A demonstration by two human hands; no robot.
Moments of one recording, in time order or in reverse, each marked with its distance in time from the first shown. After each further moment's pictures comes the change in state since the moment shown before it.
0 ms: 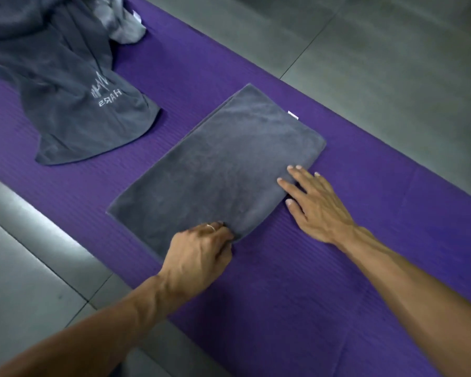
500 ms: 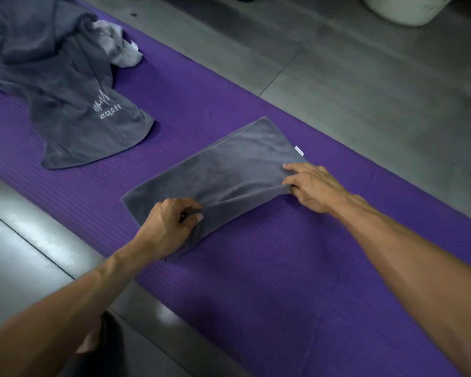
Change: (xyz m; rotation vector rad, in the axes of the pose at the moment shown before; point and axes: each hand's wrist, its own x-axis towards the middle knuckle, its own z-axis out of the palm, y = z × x) left_hand 0.006 -0.011 -0.050 -0.232 -0.021 -0.215; right_hand -0.002 0.011 -0.071 -0.043 -0.225 0.080
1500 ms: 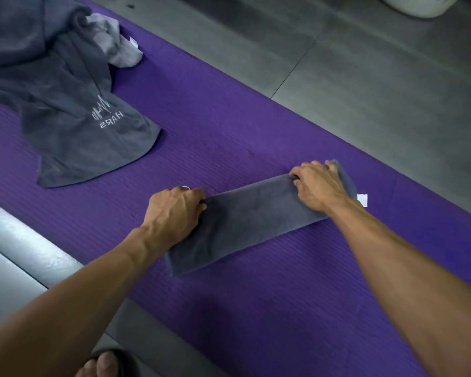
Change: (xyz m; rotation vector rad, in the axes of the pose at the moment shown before) left_hand 0.070 -0.033 -0.014 0.526 -0.071 0.032; right_hand 0.059 -0.021 0.003 -0.062 0.118 0.253
